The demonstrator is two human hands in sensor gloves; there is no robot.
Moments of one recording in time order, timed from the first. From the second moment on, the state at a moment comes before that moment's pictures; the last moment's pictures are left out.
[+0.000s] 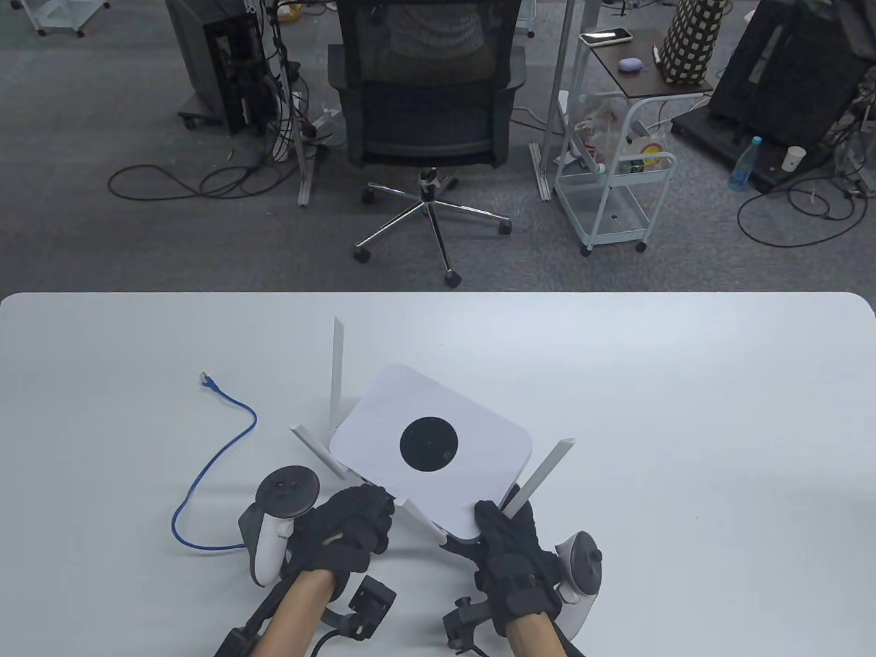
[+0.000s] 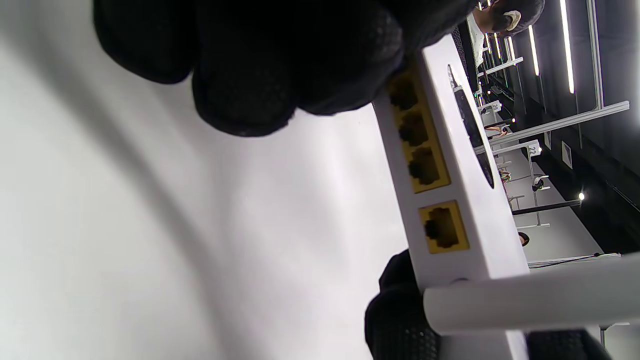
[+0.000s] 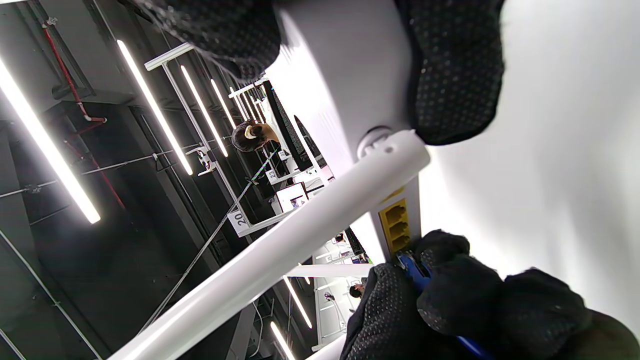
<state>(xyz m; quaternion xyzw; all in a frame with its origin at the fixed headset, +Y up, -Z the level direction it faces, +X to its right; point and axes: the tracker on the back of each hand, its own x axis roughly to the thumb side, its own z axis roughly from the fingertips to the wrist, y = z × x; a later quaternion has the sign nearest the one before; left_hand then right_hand) -0.184 -0.720 -0.296 -0.19 0.09 0.52 0.83 0.090 -0.768 -0.267 -0.03 0.03 0.53 0.85</state>
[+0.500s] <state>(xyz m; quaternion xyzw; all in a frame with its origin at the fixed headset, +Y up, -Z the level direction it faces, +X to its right) -0.184 -0.718 -0.294 -0.18 0.08 0.46 0.86 0.091 -0.768 -0.267 -0.03 0.03 0.54 0.84</state>
